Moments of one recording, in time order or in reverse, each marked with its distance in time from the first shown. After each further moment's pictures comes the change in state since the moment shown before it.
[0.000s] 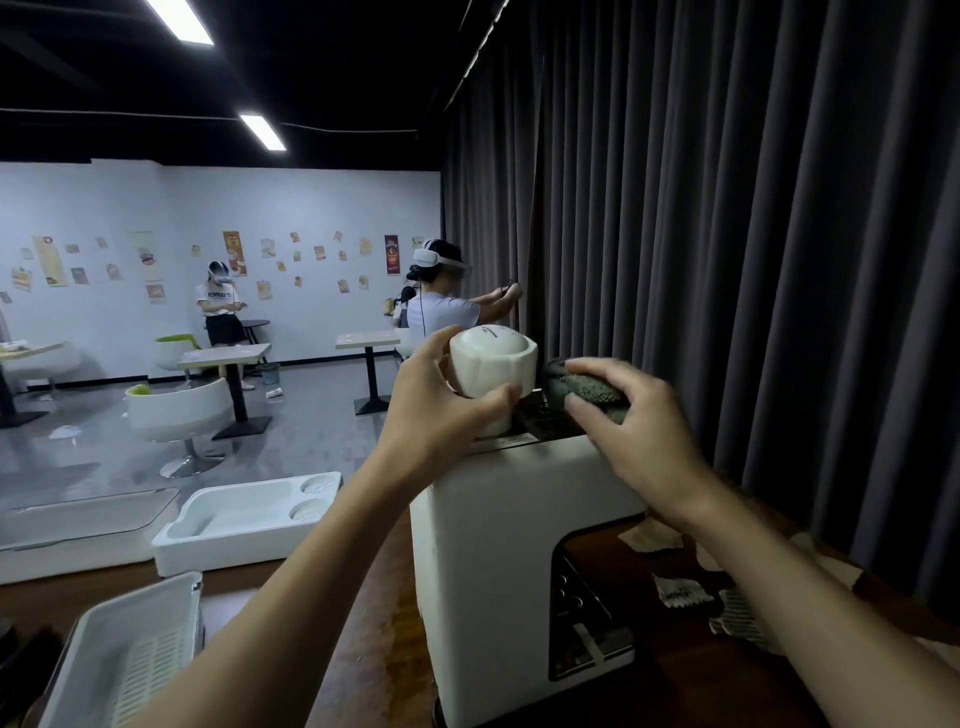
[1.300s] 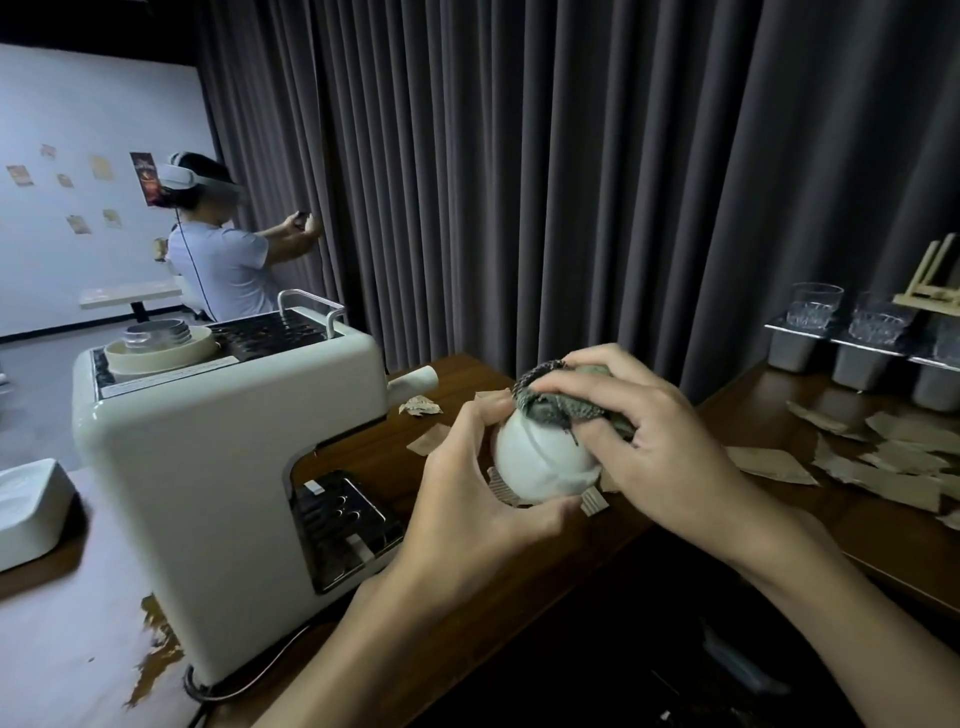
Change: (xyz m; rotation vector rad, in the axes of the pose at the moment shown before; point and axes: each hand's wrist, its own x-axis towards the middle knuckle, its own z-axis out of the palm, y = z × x) left_hand -0.148 0.036 0.188 -0.347 -0.444 0.027; right_hand -0.145 0.015 -0.167 -0.286 -0.048 0.094
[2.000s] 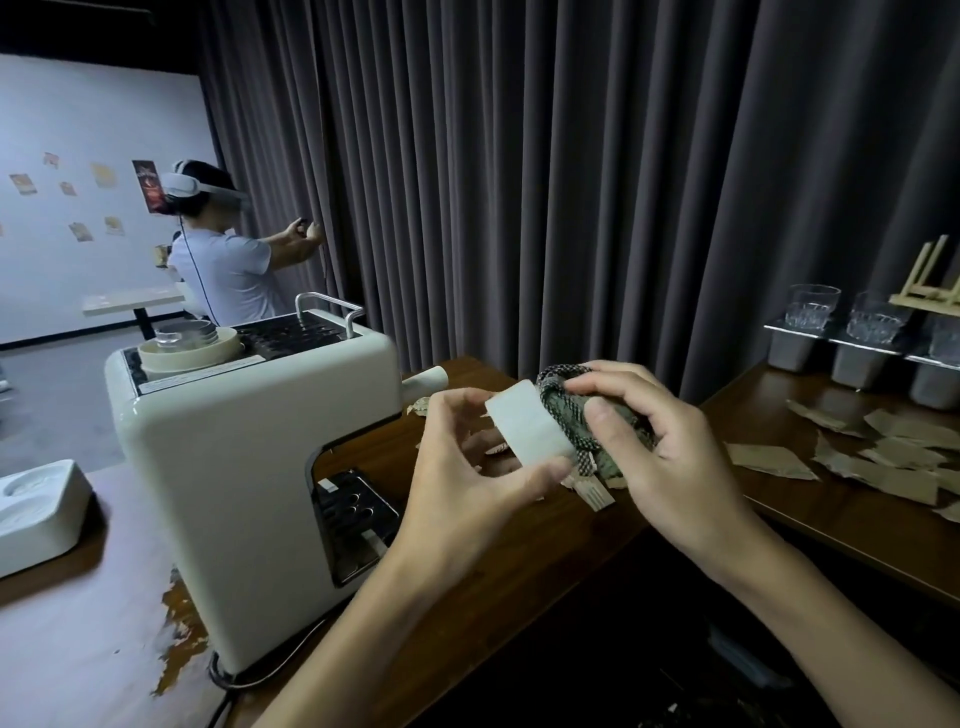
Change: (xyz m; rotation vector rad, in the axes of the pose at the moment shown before) left_hand -0.007 0.011 -0.014 -0.144 0.023 -0.145; right_hand -0.021 -0.008 0.017 0.187 0.211 0.085
